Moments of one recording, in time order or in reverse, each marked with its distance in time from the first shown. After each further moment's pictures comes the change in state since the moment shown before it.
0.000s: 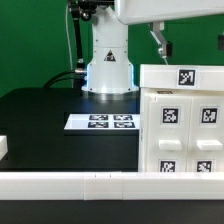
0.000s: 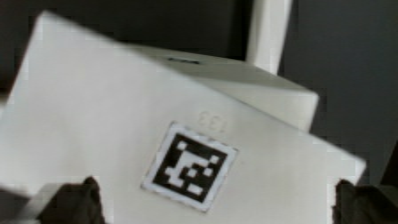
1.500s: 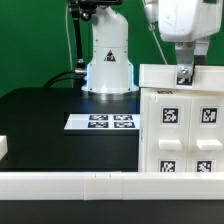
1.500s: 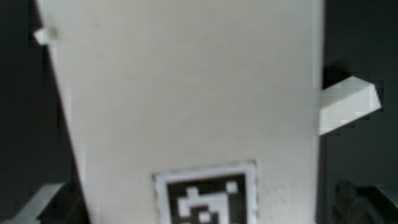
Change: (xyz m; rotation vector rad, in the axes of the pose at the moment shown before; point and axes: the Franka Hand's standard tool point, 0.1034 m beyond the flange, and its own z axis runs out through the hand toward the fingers) arm -0.005 0.006 0.025 -0.084 -0.037 -0.743
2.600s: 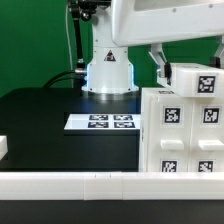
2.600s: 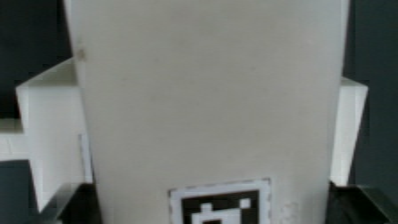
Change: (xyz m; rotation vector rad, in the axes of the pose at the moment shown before) arm 0.001 0.004 0.001 0.085 0.086 1.110
